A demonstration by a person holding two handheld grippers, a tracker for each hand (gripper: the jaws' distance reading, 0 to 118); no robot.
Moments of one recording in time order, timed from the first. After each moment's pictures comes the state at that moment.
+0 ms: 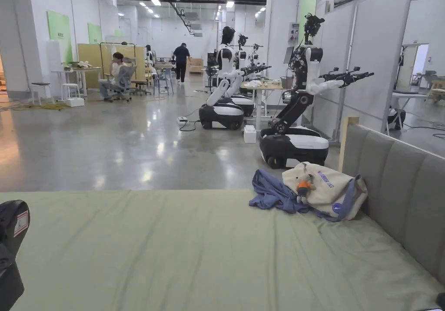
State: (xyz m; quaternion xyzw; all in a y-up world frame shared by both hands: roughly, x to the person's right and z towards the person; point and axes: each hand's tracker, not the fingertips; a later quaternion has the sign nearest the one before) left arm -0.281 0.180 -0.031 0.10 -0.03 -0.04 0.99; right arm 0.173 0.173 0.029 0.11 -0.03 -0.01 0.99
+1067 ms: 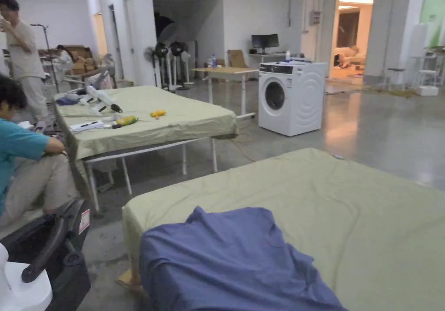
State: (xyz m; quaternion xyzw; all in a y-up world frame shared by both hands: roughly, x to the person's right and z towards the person) left arm -0.359 0.167 0.202 0.04 0.46 -0.07 0.88; right arm -0.115 0.151 -0.112 0.09 0.50 -0.04 0.86
